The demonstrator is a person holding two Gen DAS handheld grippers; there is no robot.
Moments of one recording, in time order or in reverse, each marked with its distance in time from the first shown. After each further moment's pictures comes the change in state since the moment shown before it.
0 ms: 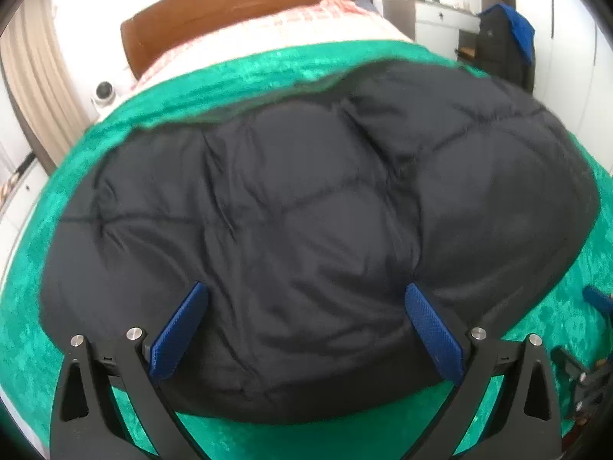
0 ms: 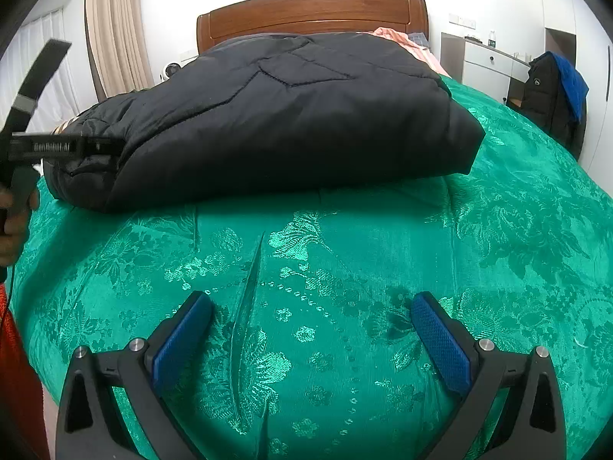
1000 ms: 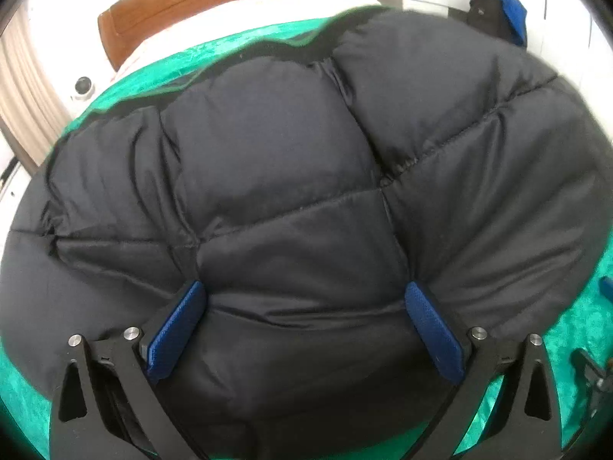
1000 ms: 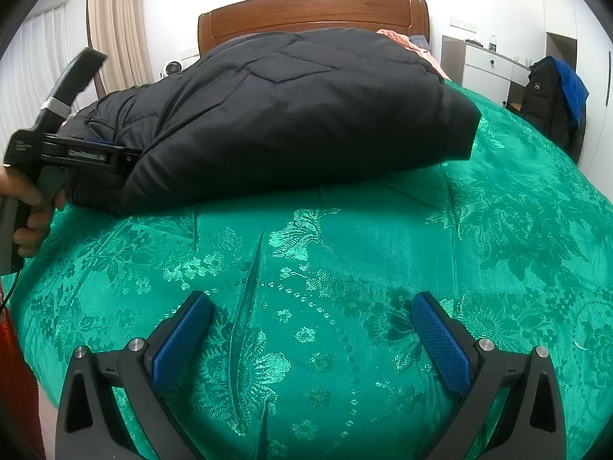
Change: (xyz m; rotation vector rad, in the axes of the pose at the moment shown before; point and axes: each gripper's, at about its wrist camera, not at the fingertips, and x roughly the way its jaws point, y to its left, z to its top) left arm 0.040 0.001 0.013 0.034 0.059 -0.047; right arm -0.003 0.003 0.002 -0.011 0.000 -0.008
